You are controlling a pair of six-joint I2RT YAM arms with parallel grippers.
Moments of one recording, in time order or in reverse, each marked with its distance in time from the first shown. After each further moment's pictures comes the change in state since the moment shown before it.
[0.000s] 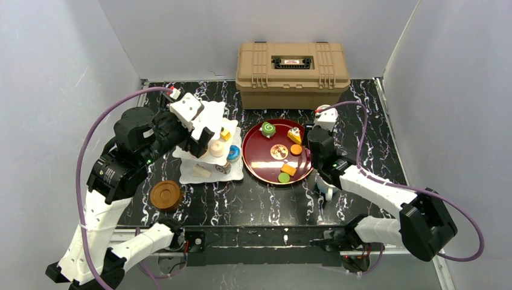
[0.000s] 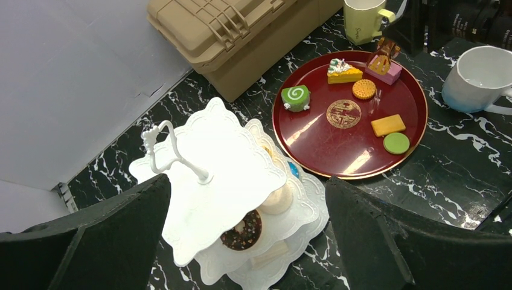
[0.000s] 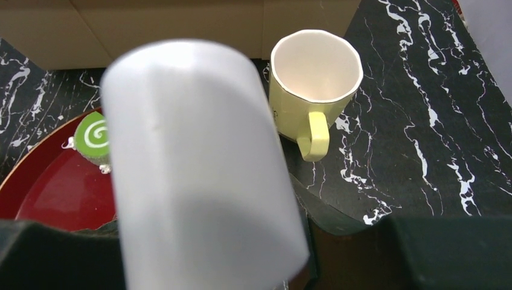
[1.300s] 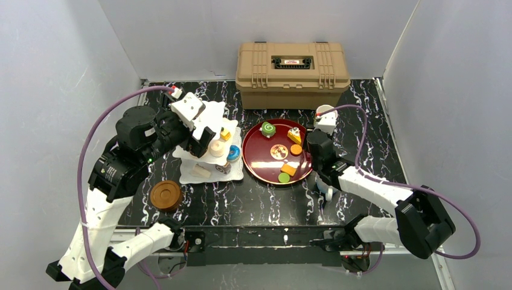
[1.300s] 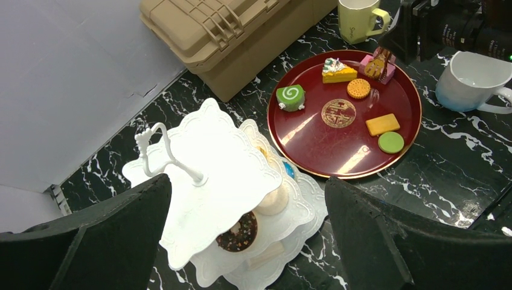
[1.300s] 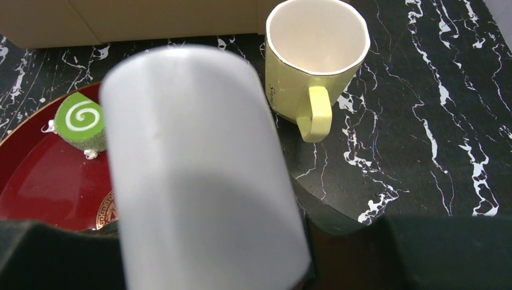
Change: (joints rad) left arm 0.000 0.009 0.000 0.000 0.016 -0.008; right arm -0.015 0.025 -0.045 0.008 -0.019 0.046
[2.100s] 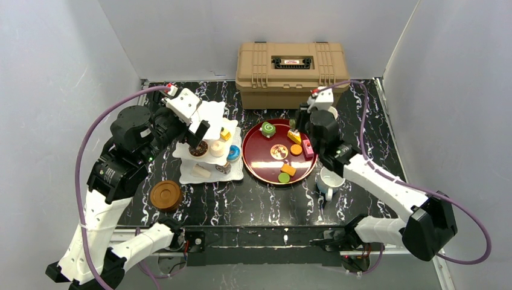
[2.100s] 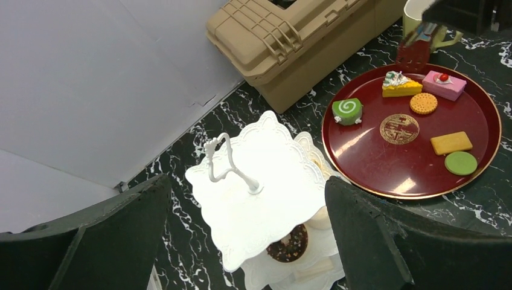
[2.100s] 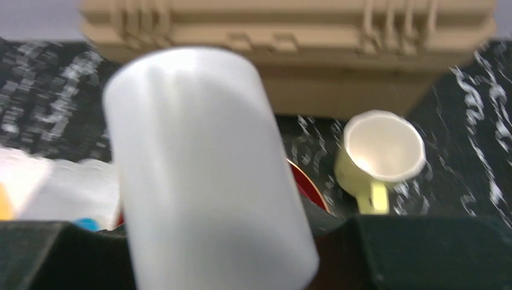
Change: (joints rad) left arm 0.000 -0.007 0.001 0.084 -0.143 0.102; right arm 0.014 -0.025 0.240 -0.110 -0.153 -0.057
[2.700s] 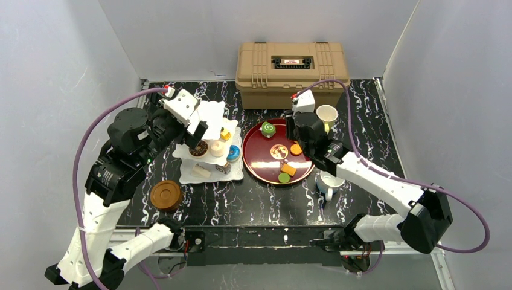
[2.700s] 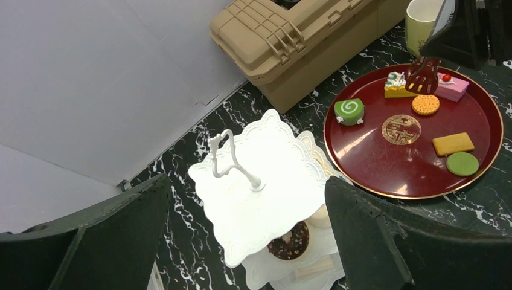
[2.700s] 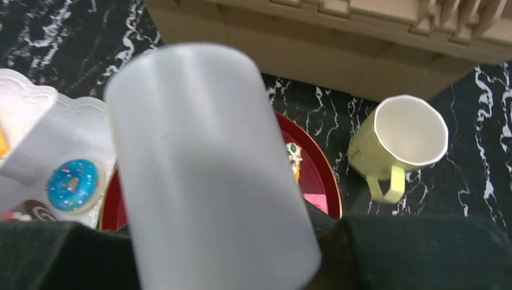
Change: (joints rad) left arm 0.000 -0.014 -0.002 0.000 -0.012 0.000; right arm 0.125 0.063 0.159 -0.190 -0.008 -0.065
